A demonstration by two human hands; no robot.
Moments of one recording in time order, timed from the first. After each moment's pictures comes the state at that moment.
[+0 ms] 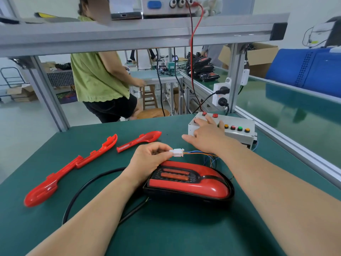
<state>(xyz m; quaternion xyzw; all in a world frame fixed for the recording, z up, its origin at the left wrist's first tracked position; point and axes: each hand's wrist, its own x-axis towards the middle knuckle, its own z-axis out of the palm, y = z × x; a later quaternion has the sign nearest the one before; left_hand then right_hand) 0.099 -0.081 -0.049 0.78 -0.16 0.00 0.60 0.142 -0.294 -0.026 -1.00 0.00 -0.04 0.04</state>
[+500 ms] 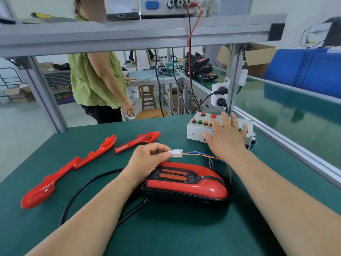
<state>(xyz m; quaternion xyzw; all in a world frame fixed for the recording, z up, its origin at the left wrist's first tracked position) 0.103 -0.080 -0.051 0.77 -0.16 -0.02 0.62 0.119 -0.329 -0.042 -0.98 0.13 -0.16 0.04</state>
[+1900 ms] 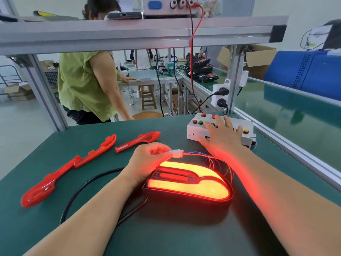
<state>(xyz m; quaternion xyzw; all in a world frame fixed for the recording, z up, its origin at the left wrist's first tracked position) 0.105 -0.079 -0.050 0.80 -0.15 0.00 0.58 0.128 -0.326 -0.041 -0.99 0.09 -0.13 0.02</state>
